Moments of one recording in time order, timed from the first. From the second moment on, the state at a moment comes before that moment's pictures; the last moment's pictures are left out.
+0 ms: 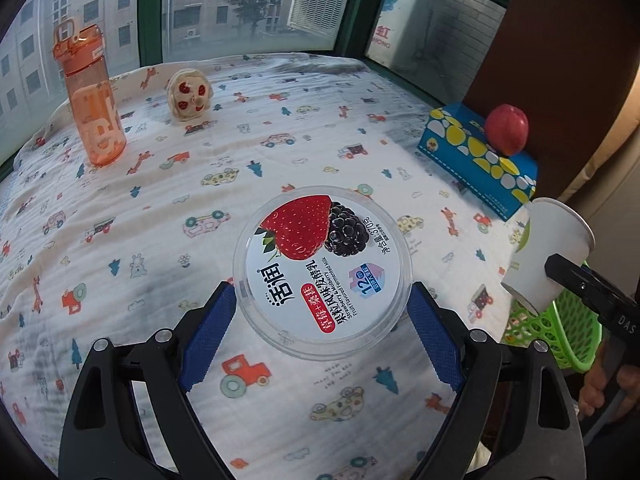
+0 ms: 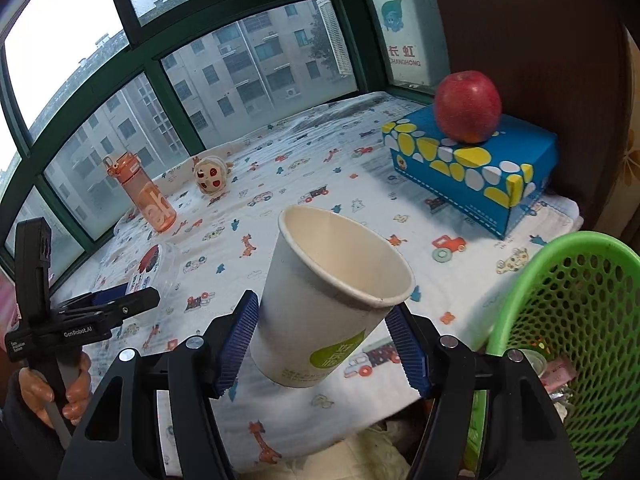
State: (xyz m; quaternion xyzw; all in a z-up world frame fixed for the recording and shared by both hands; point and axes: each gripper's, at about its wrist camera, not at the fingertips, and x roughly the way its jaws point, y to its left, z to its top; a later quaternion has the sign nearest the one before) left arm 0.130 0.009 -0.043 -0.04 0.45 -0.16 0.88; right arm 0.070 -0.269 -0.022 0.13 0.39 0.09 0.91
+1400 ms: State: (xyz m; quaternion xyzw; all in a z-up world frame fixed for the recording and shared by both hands) left arm 0.075 -0.226 -0.018 0.06 0.45 -0.33 0.83; right arm -0.058 -0.473 -0.020 0.16 0.35 -0.14 0.91
